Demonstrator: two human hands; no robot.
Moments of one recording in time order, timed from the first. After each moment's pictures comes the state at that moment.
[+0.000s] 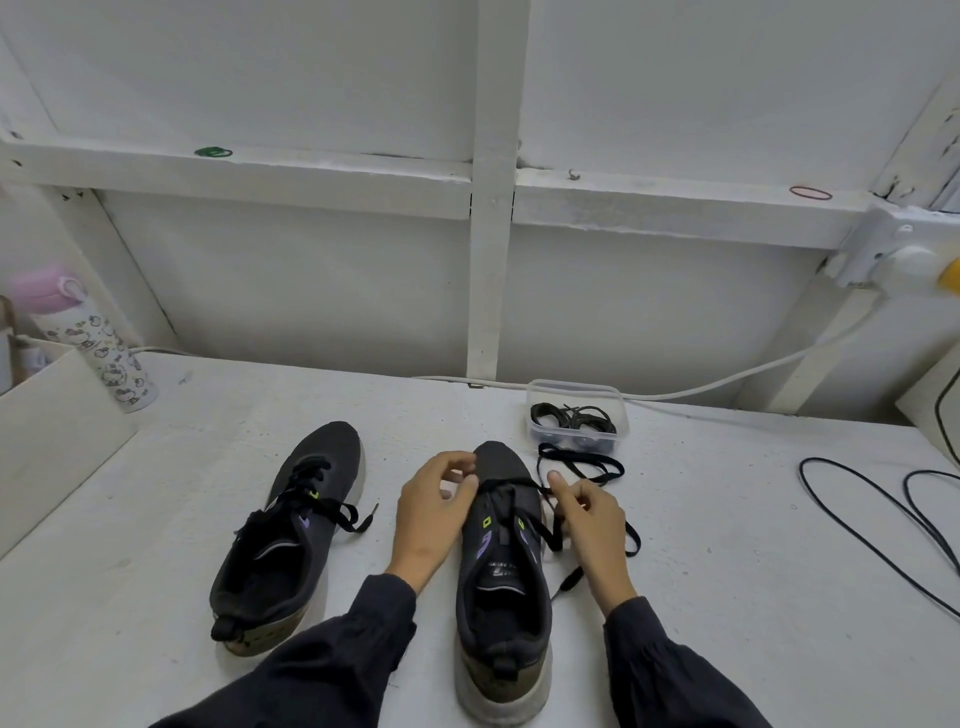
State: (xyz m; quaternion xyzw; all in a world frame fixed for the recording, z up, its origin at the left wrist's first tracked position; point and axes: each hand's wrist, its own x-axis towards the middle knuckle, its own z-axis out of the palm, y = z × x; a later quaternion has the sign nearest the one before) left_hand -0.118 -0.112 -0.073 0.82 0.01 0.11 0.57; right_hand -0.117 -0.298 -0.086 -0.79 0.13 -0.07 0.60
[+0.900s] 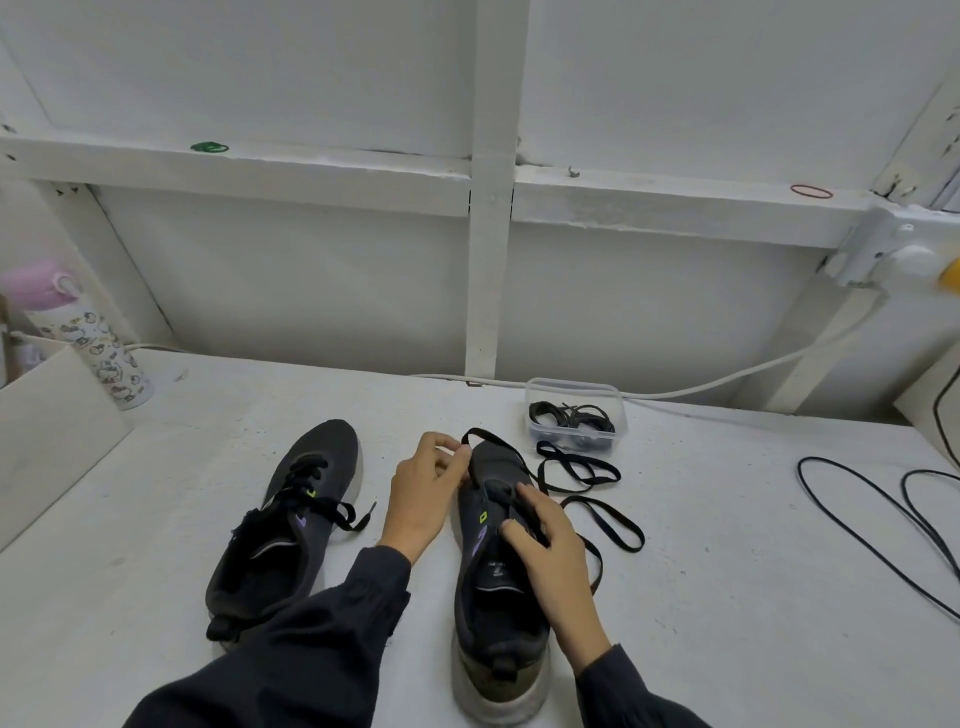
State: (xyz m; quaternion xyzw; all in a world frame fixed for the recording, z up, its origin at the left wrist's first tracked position) left_hand -0.098 -0.104 -0.064 0.82 0.05 0.06 0.56; right_hand -0.163 -0.259 -0.067 -0.78 0.06 0.01 0.62
